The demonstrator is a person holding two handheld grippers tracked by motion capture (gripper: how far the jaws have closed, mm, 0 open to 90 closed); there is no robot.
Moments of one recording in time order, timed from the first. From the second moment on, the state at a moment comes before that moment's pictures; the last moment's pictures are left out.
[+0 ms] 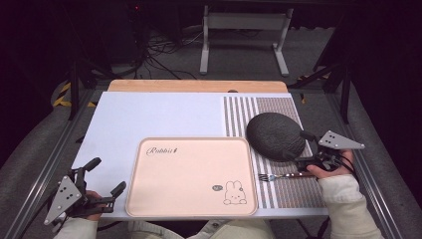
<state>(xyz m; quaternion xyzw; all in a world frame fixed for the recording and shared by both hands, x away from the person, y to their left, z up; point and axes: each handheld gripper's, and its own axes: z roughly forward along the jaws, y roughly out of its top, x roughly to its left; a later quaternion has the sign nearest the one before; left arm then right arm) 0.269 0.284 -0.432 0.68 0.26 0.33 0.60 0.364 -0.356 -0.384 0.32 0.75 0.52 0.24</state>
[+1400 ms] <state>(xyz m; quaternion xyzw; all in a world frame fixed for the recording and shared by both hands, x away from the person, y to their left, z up) 0.271 0.284 -0.433 0.68 0.27 0.33 0.60 0.396 -0.344 -0.374 0.13 0.98 0.12 0.09</state>
